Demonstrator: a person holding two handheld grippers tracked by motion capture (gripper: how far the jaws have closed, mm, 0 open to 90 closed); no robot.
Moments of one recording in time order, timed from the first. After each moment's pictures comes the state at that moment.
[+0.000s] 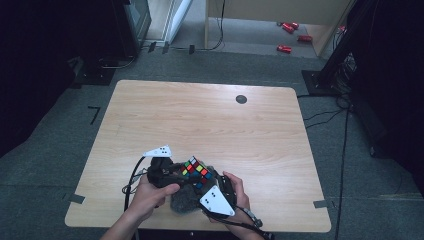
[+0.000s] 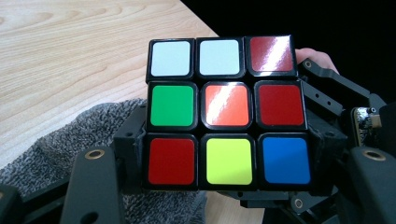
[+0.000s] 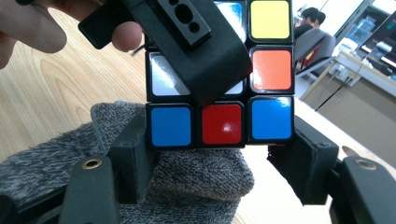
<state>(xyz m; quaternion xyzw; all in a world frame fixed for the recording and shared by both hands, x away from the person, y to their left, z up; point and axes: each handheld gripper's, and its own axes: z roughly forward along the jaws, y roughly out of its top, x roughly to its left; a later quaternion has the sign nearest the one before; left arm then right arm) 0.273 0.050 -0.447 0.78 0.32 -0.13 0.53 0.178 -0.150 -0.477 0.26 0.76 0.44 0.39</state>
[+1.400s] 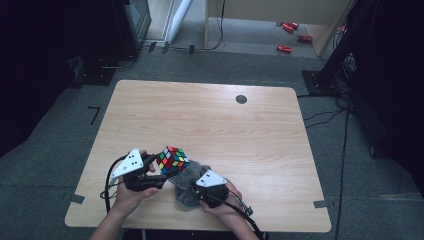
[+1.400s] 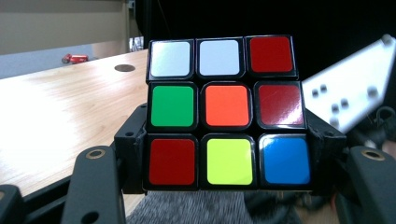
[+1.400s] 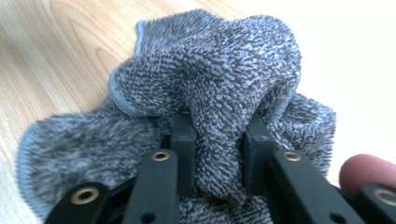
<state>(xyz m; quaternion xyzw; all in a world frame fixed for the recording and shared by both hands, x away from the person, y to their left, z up) 0.257 0.106 -0.448 0.75 0.24 0.10 0.61 0.224 -0.144 -0.511 0.37 0.82 0.40 0.18</state>
